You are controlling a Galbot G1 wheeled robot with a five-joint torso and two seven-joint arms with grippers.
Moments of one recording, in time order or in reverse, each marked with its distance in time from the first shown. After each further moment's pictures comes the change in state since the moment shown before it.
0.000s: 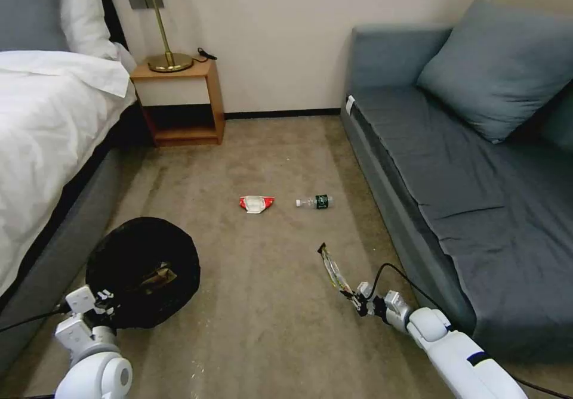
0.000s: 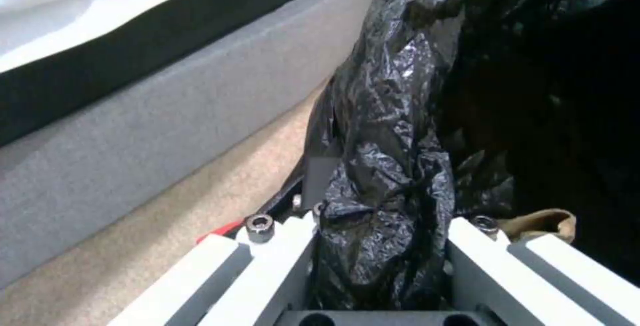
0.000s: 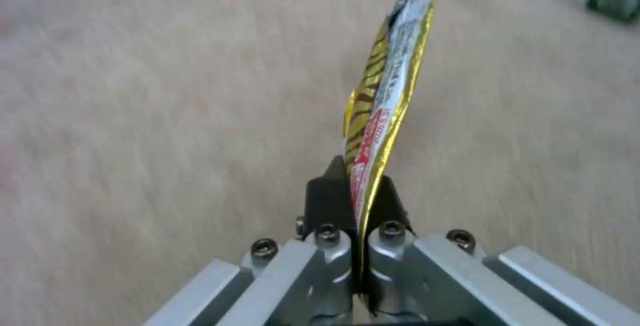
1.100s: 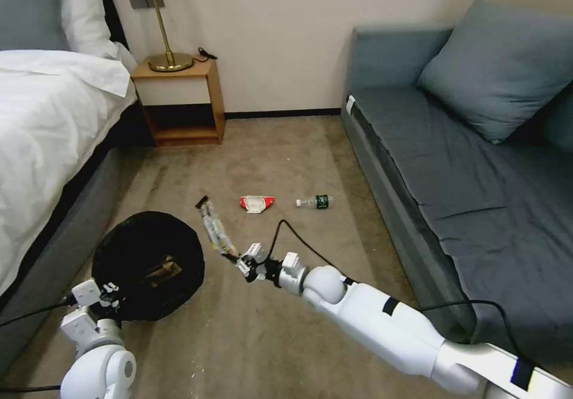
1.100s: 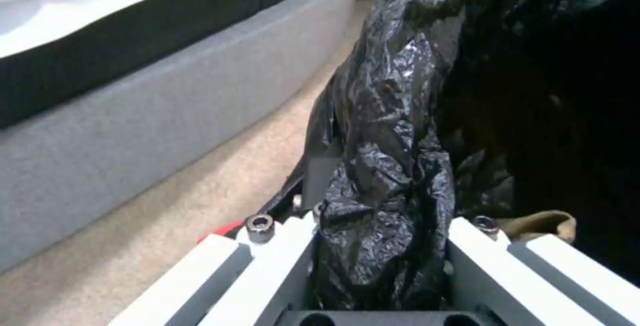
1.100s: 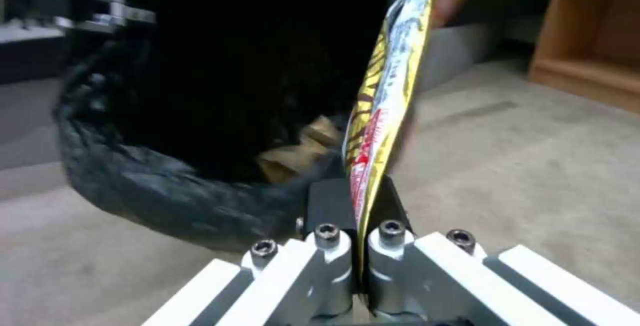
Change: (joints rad) left arm -0.030 -0.005 0.009 0.013 -0.011 -0.018 0.037; right arm 0.313 0.177 -0.622 0.269 0.372 -0.066 0.253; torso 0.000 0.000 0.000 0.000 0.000
